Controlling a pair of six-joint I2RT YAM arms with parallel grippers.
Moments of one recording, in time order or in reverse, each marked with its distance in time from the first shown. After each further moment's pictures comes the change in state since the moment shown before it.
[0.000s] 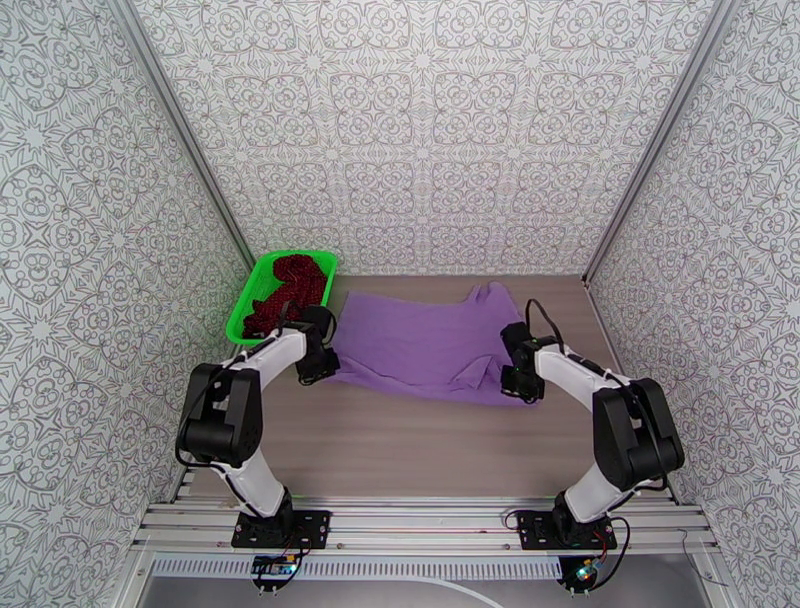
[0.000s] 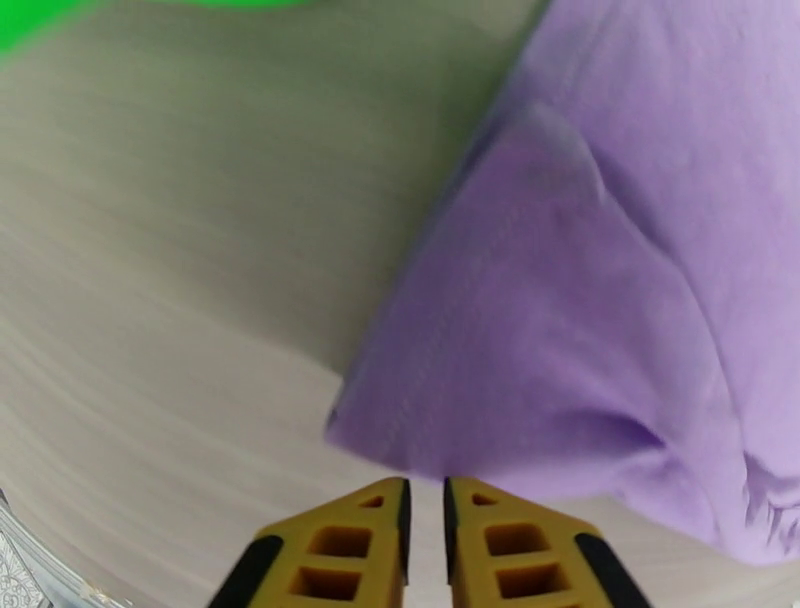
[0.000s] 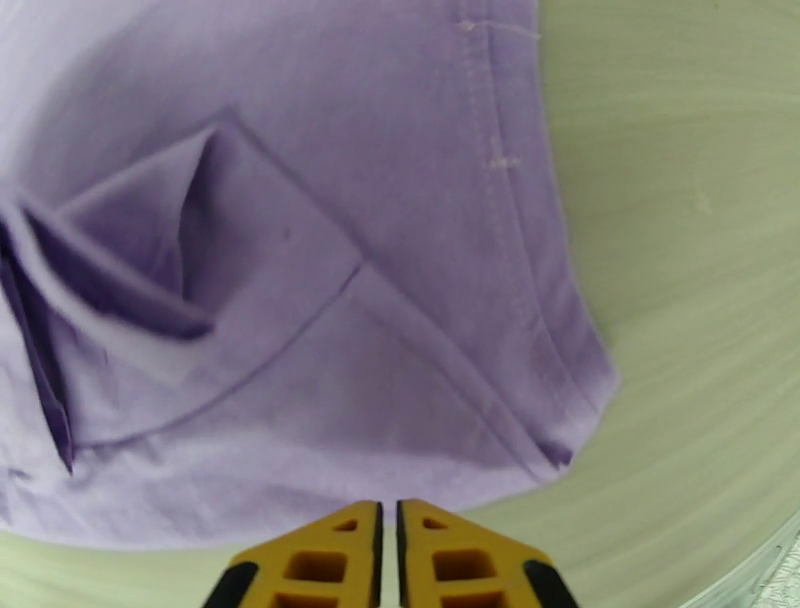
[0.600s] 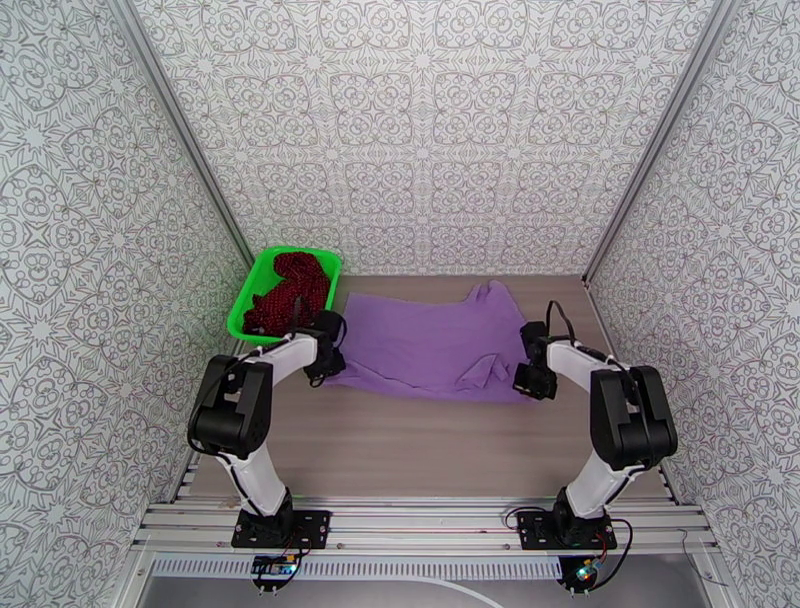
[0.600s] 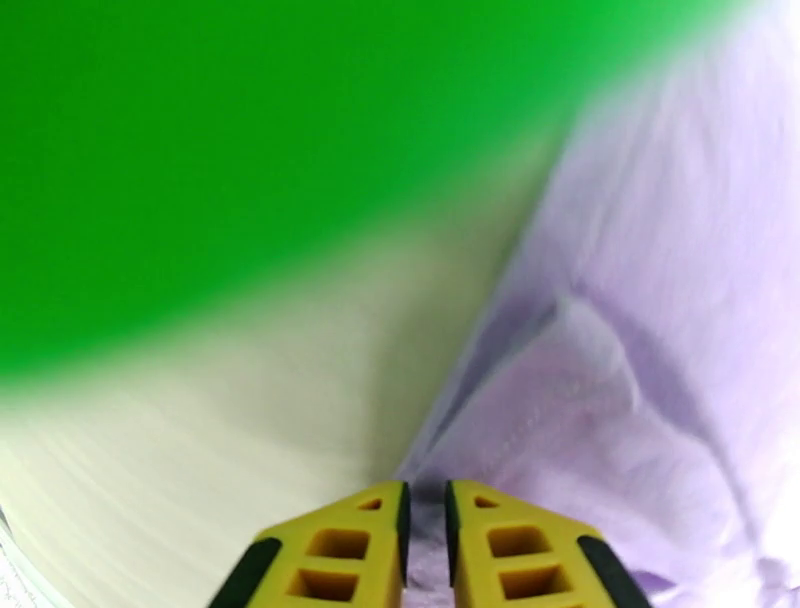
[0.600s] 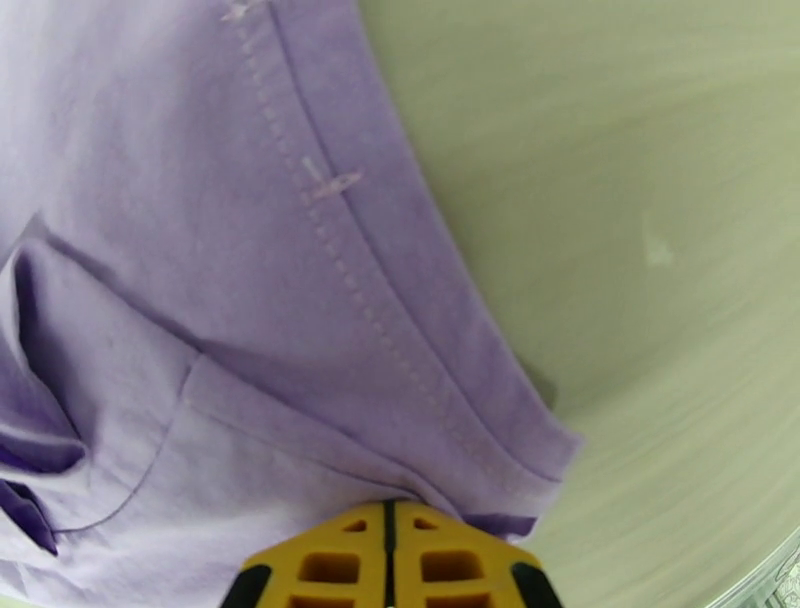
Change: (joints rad) left arm -0.097 0.043 -0.081 0.130 -0.131 -0.032; right arm -0.156 0.112 0.048 0.017 -0.025 -0.039
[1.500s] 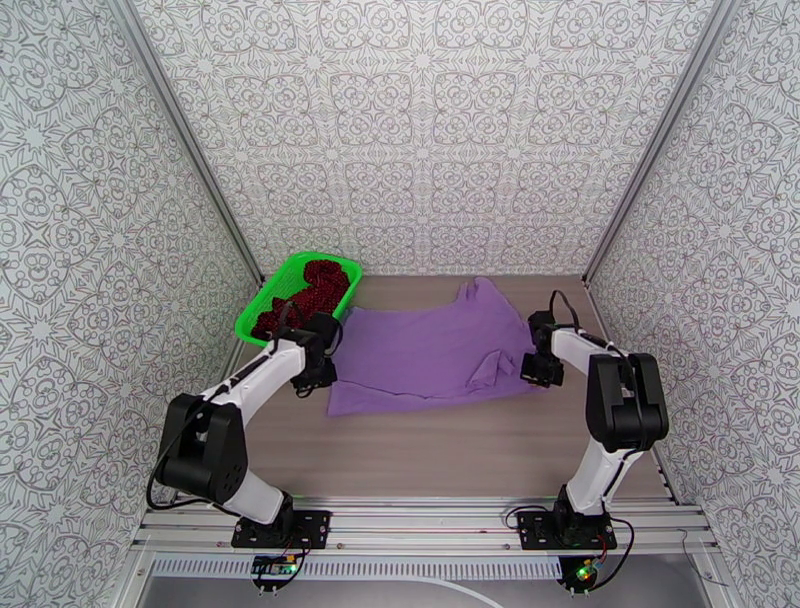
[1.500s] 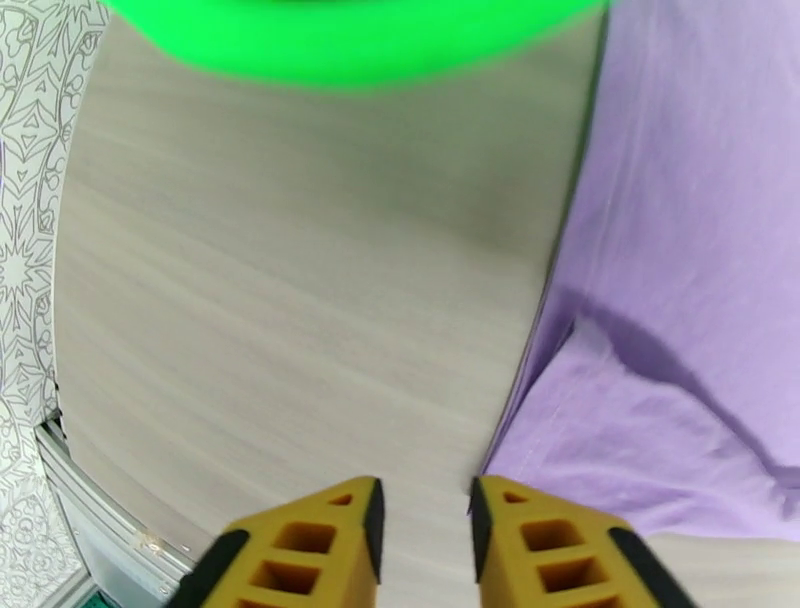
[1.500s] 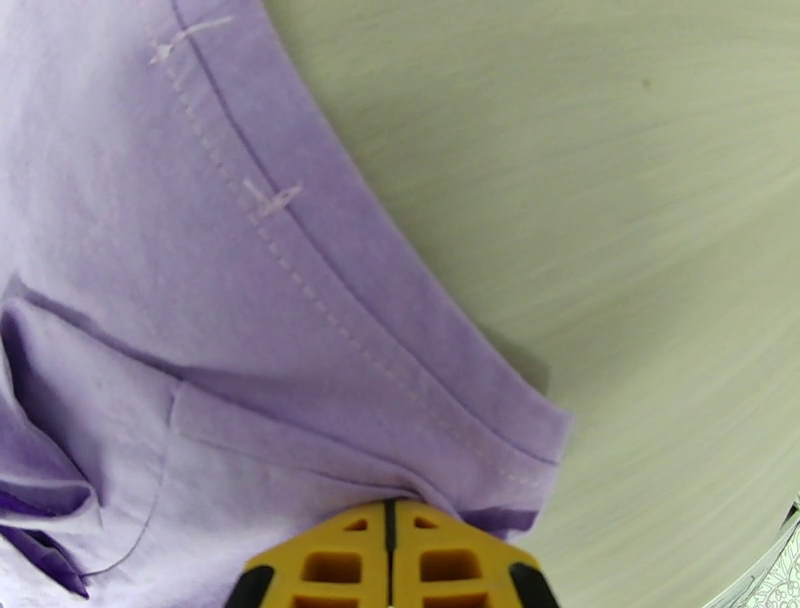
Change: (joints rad) left arm 0.024 -0.241 0.069 -0.325 -0.017 0.025; right arm -0.072 0.083 0.106 -0.006 0.039 -0.116
